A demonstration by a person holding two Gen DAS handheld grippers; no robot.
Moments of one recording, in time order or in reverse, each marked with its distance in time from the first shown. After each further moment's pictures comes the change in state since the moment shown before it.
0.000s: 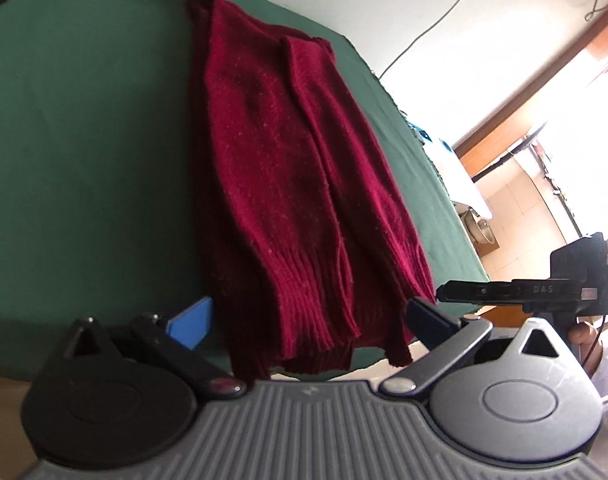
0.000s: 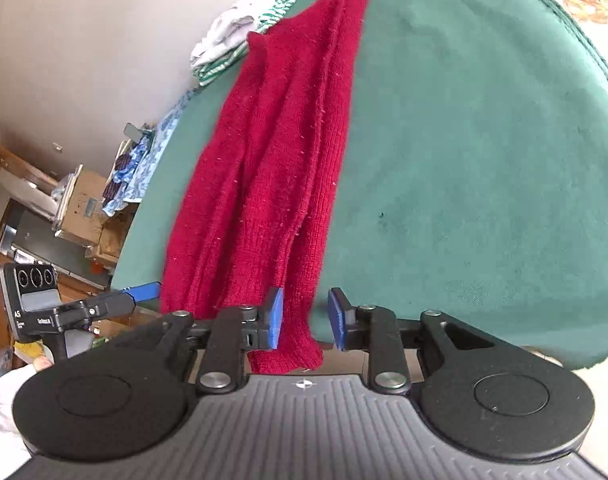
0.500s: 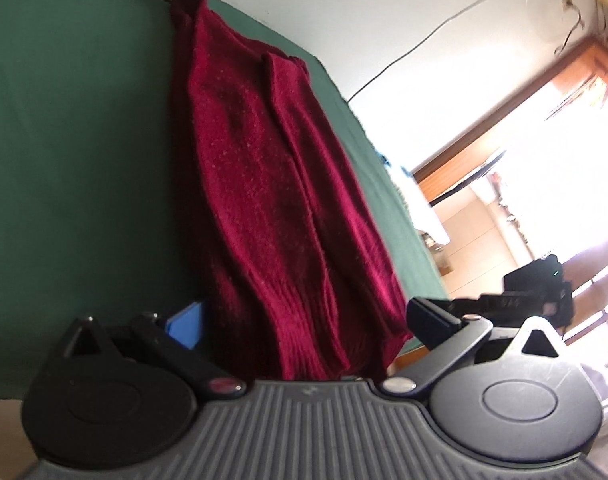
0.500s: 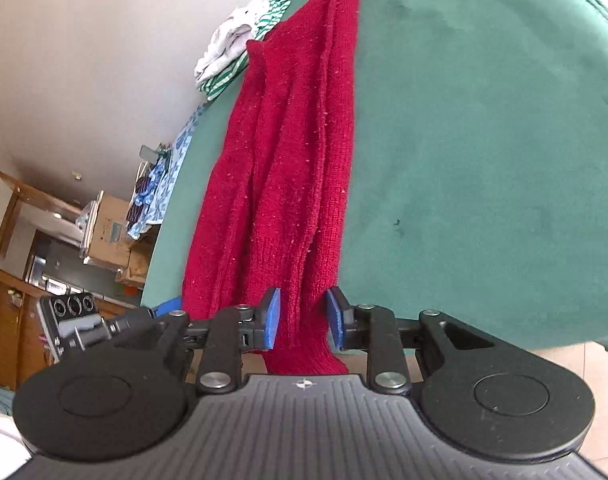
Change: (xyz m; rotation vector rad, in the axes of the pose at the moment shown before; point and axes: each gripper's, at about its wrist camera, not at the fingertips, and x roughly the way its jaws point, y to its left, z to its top) left arm -0.003 0.024 0.002 -0.039 -0.067 -0.177; right arm 0.004 -0.015 0.003 0.073 0.006 0.092
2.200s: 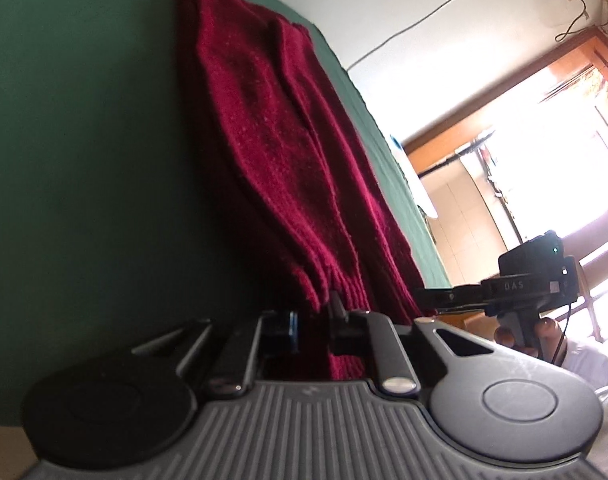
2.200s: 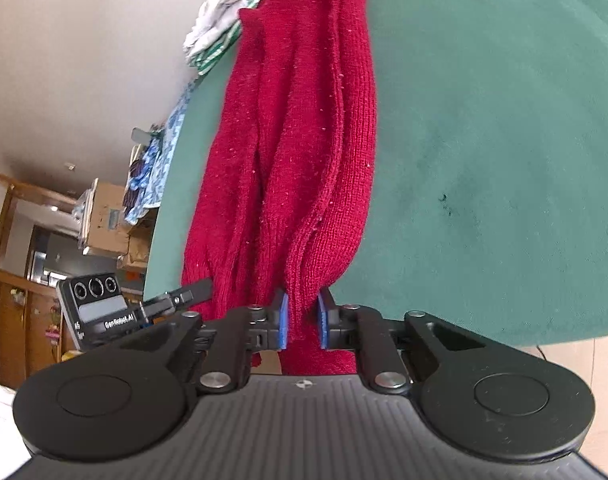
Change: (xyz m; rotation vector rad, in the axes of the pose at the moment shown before) left arm 0.033 0.024 0.016 -0.038 0.137 -0.059; right arm 0.021 0.013 -0.001 0.100 0.087 -0.022
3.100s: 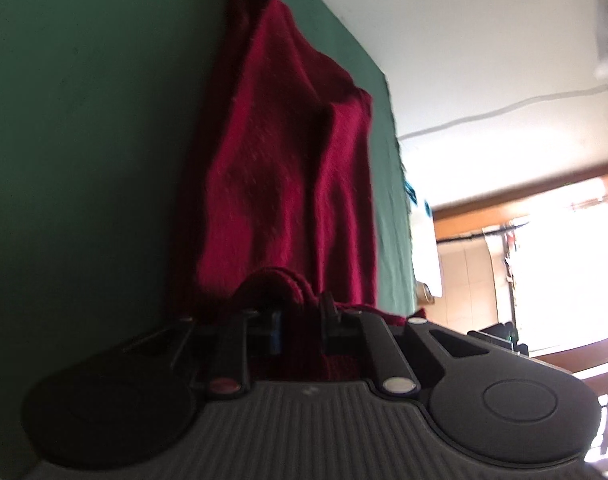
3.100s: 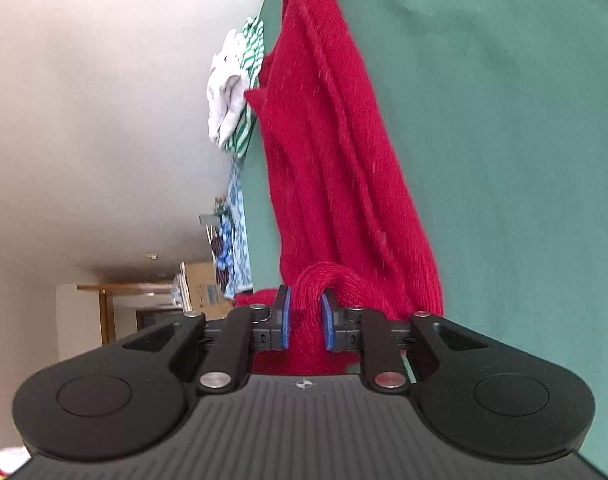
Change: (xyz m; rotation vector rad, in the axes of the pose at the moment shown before) left arm 0.001 0.012 0.117 -0.327 -0.040 0.051; right arm 0.017 -0.042 0.118 0.334 -0.014 0.309
